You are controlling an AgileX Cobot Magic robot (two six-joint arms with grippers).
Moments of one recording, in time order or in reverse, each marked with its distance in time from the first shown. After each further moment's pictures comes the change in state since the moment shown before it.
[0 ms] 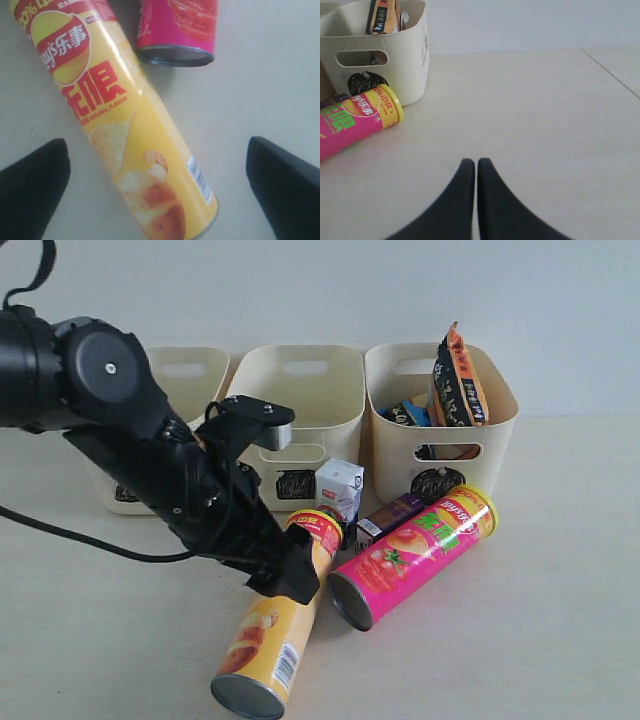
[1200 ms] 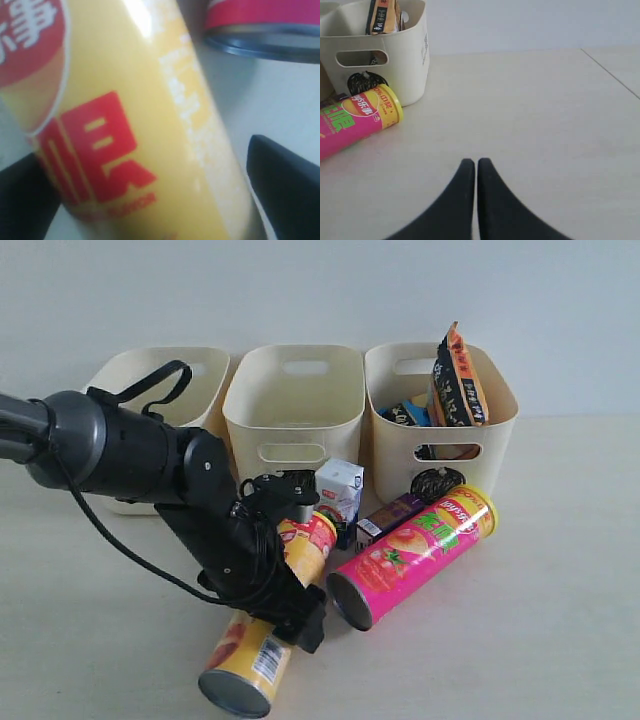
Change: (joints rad) left arm 0.000 0.301 -0.054 0.044 -0.117 -0.040; right arm 0.000 0.000 0.000 -0.002 0.000 0.000
